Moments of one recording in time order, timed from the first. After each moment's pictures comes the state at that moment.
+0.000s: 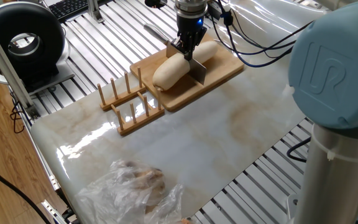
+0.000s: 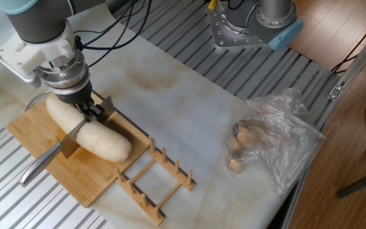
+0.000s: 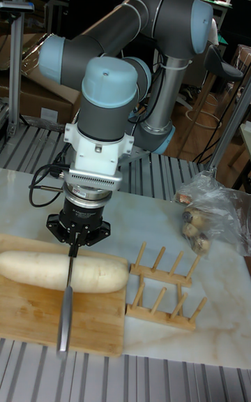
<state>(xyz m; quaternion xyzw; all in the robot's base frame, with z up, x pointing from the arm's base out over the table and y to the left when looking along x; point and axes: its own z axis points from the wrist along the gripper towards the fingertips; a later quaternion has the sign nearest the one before) 0.631 -0.067 0.088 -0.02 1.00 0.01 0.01</state>
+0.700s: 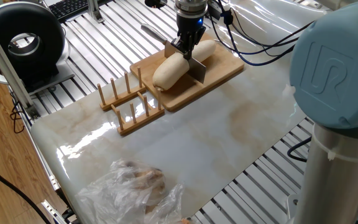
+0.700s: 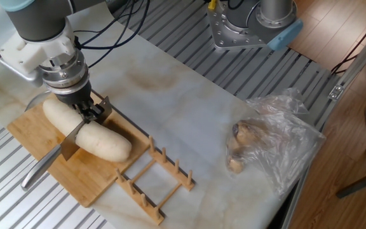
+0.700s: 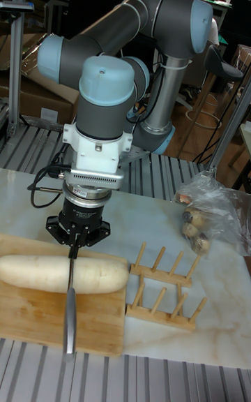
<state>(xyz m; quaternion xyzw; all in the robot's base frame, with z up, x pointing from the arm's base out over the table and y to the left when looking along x) 0.632 -0.064 0.089 -0.05 1.00 0.02 0.01</state>
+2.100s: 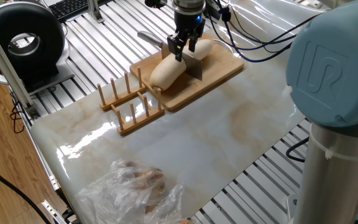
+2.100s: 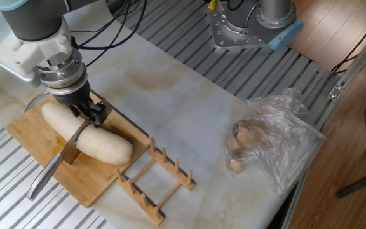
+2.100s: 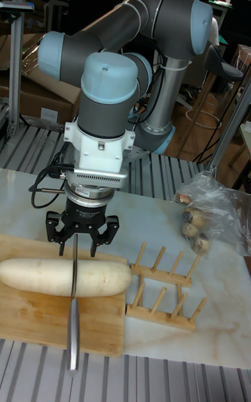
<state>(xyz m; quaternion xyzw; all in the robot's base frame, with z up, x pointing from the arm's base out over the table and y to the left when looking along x) 0.638 -0.066 0.101 -0.06 1.00 0.01 0.01</state>
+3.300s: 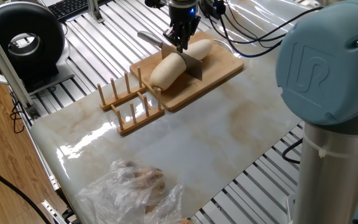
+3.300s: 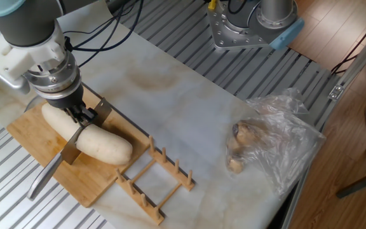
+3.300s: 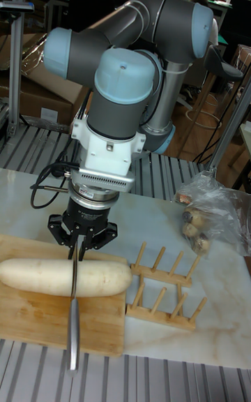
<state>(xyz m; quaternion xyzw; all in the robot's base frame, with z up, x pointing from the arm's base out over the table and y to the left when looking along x) 0.650 -0.068 0.109 -0.03 1.00 -0.02 0.00</state>
